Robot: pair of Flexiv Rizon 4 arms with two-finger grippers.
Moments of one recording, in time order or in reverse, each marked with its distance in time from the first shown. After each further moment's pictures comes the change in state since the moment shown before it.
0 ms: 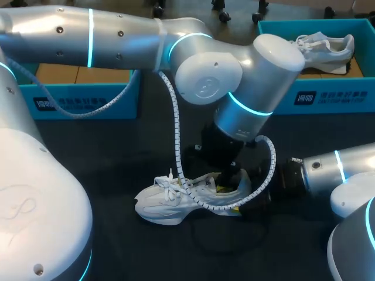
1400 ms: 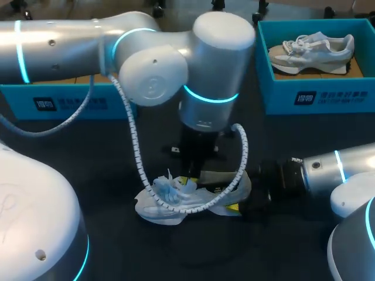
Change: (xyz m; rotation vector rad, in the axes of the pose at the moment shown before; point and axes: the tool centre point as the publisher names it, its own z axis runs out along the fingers) left arm -0.038 0.016 -0.022 0.061 0.238 0.101; right arm 0.000 0.000 0.000 0.000 0.000 0.000
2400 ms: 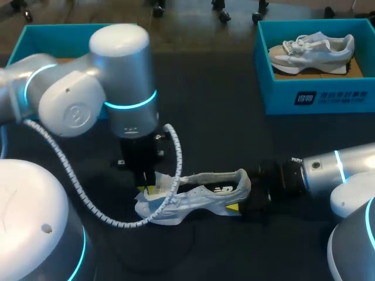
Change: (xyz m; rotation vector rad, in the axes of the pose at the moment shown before) left arm -0.083 0.003 0.055 -0.075 0.223 -0.095; right arm 0.000 0.001 0.000 0.000 0.000 0.000
